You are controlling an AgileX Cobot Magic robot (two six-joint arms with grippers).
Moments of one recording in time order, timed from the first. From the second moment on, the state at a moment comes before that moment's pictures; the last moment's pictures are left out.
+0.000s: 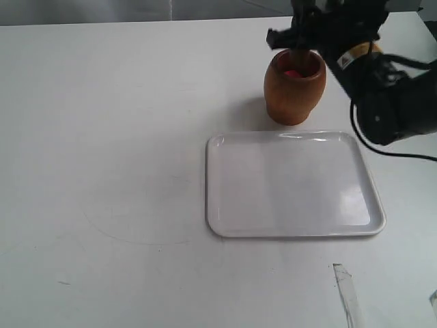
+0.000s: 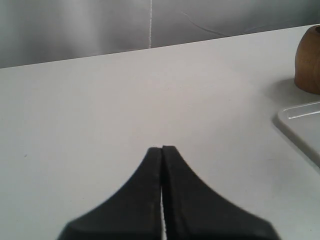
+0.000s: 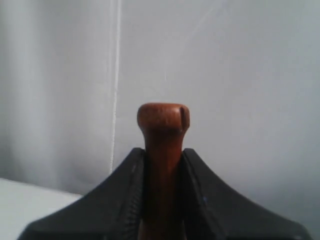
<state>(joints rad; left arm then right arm) 0.02 0.00 0.00 0.07 0.44 0.35 0.51 1.88 -0.80 0.05 -1.14 -0.06</state>
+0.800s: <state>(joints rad) 0.02 0.00 0.00 0.07 0.44 0.35 0.51 1.97 -0.82 0.03 -0.99 -0.06</state>
